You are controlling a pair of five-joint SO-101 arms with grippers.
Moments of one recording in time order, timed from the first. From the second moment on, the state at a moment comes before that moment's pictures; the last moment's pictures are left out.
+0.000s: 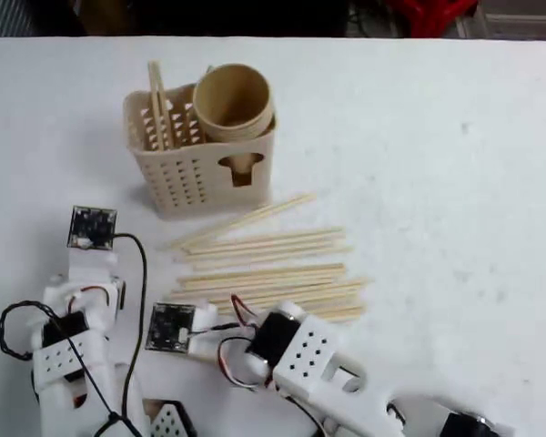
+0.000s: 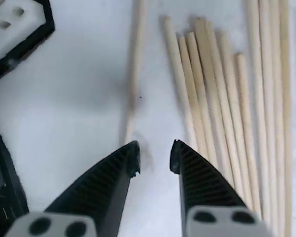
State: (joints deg) left arm -30.1 -58.2 88.2 37.0 -27.0; right arm -62.6 -35.3 57.6 64.5 27.5
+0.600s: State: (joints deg) left arm -30.1 -58.2 88.2 37.0 -27.0; right arm -70.2 -26.2 60.3 61.2 27.6
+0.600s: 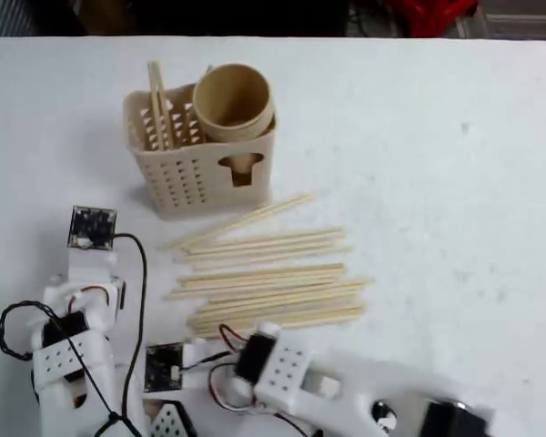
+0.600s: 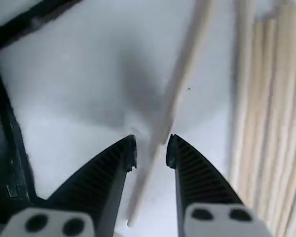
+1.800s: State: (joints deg) left arm -30.1 -58.2 88.2 37.0 -27.0; right arm -33.0 -13.1 48.1 60.3 42.3
